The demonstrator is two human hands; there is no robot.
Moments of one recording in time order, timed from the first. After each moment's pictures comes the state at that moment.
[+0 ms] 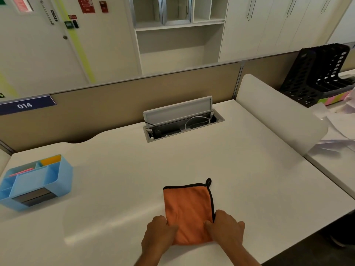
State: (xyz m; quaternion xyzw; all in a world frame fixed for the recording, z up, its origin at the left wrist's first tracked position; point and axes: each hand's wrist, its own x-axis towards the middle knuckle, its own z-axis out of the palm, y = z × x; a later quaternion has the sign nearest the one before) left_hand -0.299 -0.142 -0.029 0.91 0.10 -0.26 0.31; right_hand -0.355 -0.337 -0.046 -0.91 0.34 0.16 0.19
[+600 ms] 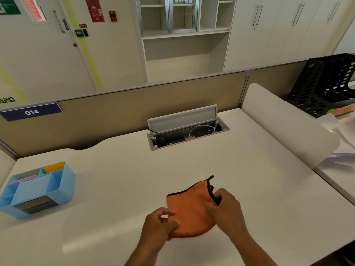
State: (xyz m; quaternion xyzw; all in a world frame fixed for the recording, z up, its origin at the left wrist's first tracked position) left_hand -0.269 -0.140 0.019 0.78 0.12 -0.26 0.56; right_hand -0.303 -0.351 0.023 -0.86 0.29 -0.04 0.42
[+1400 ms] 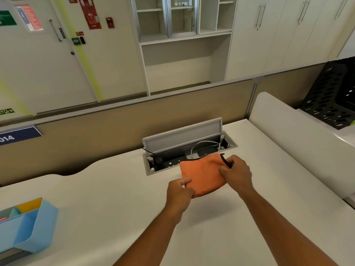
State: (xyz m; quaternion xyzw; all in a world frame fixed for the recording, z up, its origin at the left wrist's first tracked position) left_hand -0.075 -0.280 0.033 0.81 0.06 -0.20 0.55; right_hand -0.085 -0.479 0.033 -0.87 0.29 -0.12 0.37
